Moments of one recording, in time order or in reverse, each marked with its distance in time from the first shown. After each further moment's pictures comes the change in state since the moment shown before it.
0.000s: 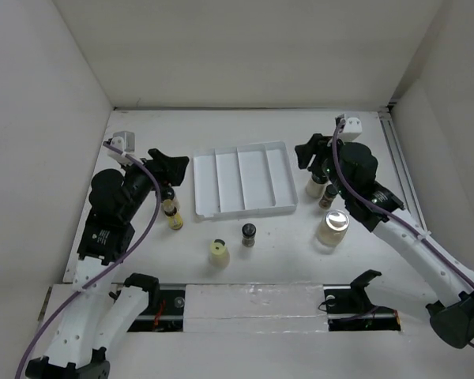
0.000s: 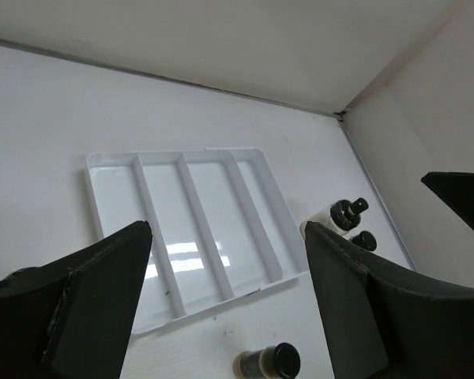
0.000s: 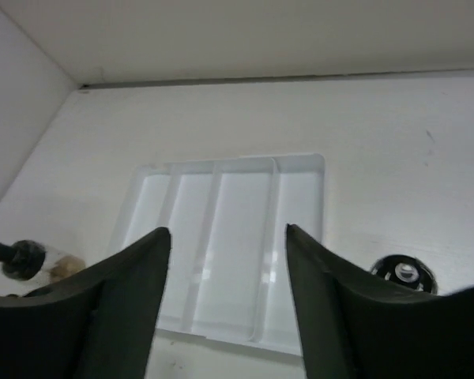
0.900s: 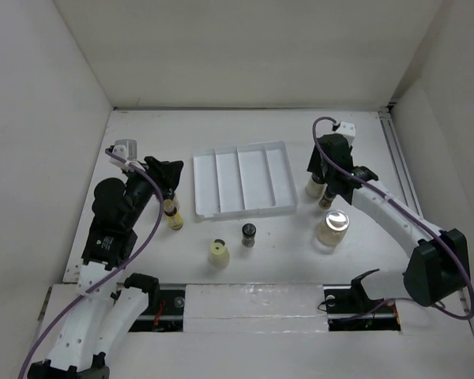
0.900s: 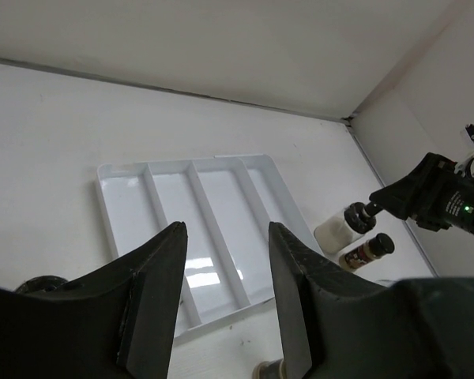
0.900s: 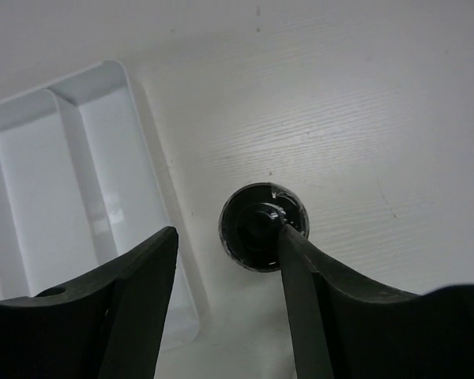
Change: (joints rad) left arm -0.006 -0.048 -0.113 0.102 -0.013 0.049; right arm -0.142 0.290 0.013 -0.219 0.244 0.098
